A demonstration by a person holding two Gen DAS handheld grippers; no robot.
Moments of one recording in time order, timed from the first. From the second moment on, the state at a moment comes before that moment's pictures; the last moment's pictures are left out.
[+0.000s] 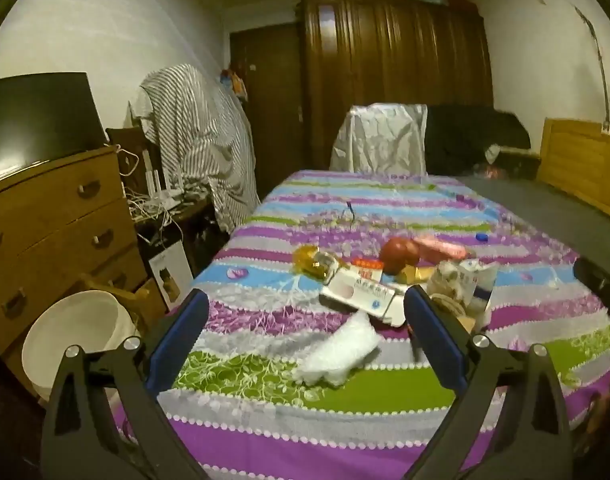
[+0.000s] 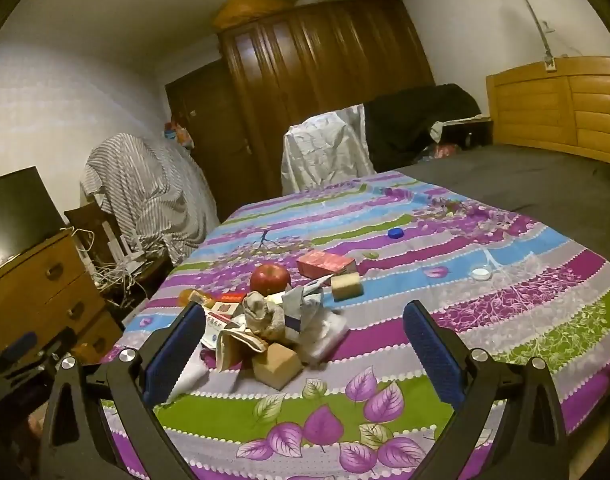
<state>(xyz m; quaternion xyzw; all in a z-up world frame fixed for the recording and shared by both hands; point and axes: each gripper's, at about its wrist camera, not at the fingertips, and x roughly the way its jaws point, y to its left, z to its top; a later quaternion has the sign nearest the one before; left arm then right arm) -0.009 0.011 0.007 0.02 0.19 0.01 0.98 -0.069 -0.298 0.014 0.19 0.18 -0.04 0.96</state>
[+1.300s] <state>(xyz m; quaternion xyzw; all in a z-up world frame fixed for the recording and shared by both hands) -0.022 0.007 0.016 0.05 0.16 0.03 0.99 -0.083 -0.225 0.029 0.11 0.18 0.01 0.98</state>
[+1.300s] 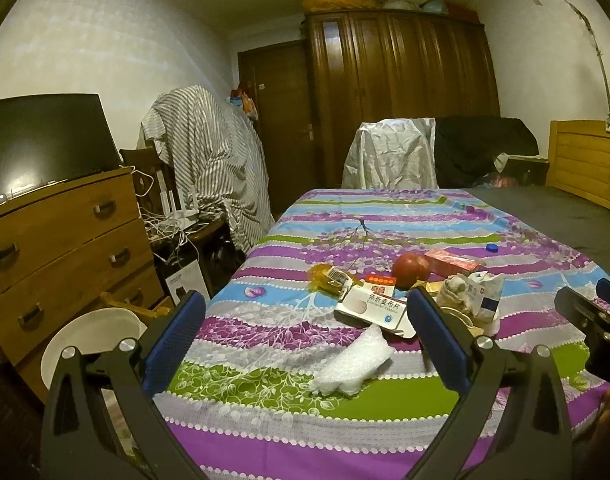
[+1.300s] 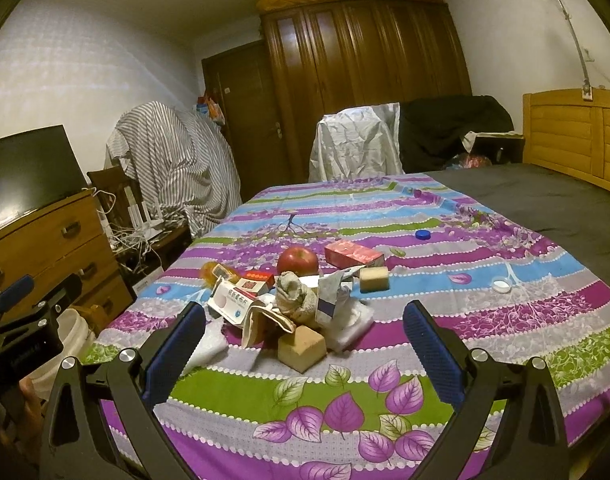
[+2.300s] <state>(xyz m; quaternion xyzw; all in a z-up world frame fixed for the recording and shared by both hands) -0.009 0.007 0.009 0.05 0.18 0.04 0.98 -0.065 -0.228 0.018 0.12 0.21 -0.01 0.97</state>
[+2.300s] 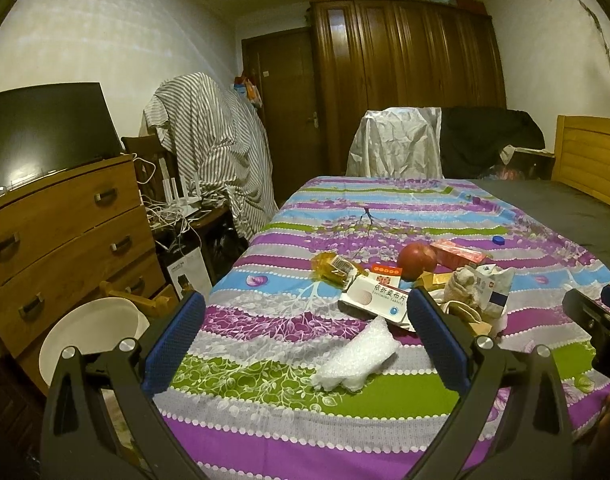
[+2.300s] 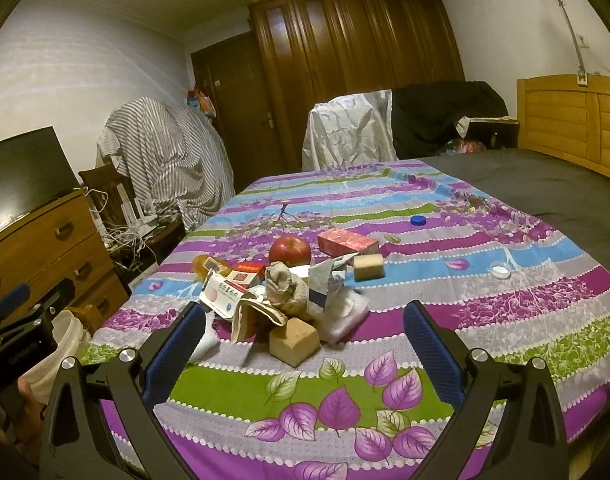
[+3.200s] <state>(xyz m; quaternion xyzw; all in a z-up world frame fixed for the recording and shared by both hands) 0.021 0.031 -0.043 0.06 0.25 0.03 0.97 -0.012 -0.232 -0.022 0.12 0.26 0.00 0.96</state>
